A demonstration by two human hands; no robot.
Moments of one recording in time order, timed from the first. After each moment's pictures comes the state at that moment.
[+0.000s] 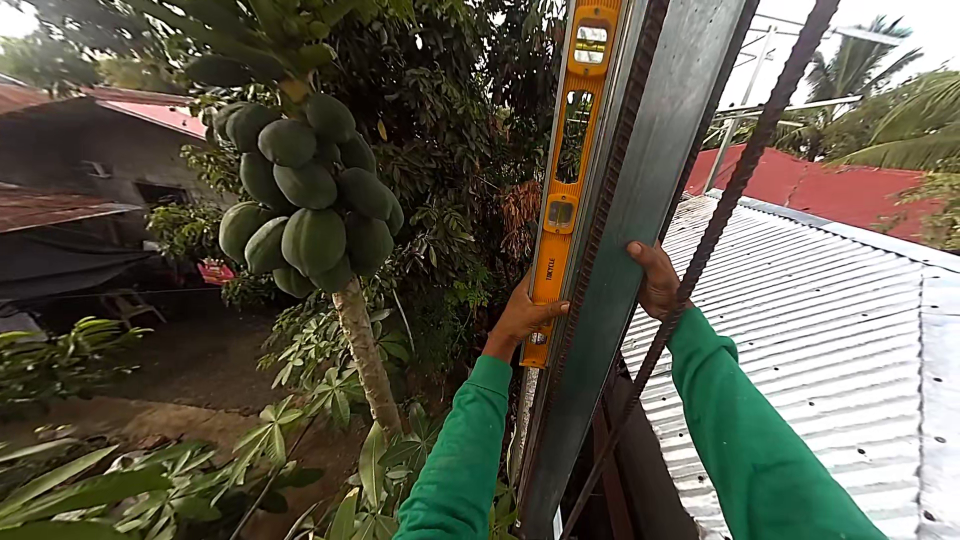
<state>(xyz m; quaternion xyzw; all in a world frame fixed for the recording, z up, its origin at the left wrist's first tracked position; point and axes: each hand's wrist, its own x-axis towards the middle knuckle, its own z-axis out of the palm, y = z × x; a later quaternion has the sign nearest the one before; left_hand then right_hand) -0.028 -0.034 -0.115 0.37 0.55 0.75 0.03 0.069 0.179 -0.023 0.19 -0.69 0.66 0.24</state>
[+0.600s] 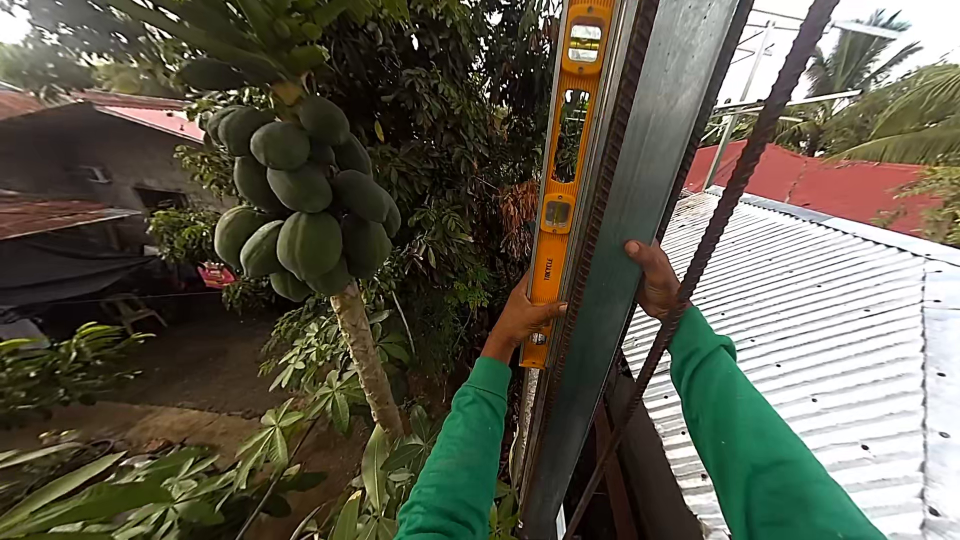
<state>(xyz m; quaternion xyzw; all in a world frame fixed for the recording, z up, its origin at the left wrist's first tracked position) -0.035 -0.032 -0.119 0.39 0.53 0.75 0.03 0.067 0.179 -0.025 0.18 -0.68 0.67 0.24</state>
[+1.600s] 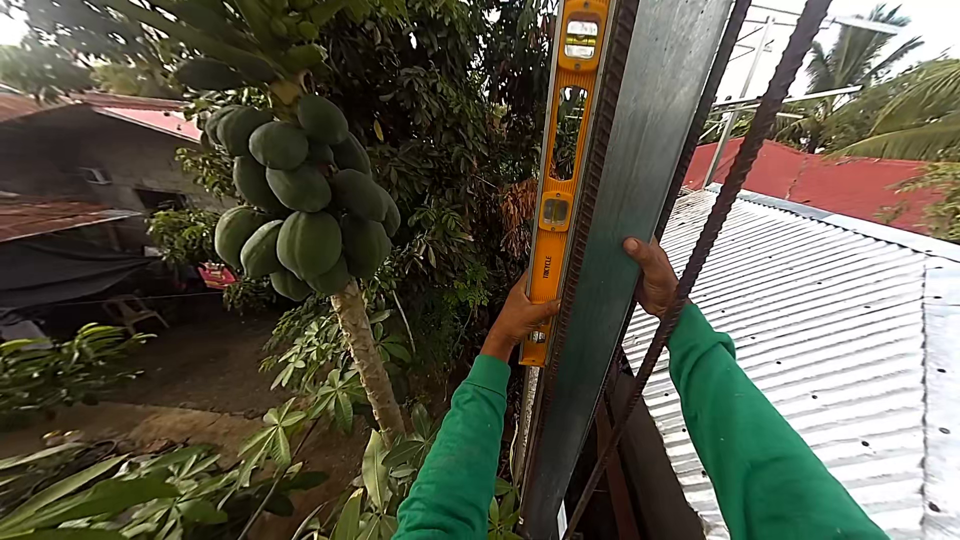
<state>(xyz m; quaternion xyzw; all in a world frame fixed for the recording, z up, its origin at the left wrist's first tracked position) -0.032 -0.033 -0.120 0.38 0.53 0.76 0.03 0.069 0.177 -0.025 0.19 -0.68 0.66 0.24</state>
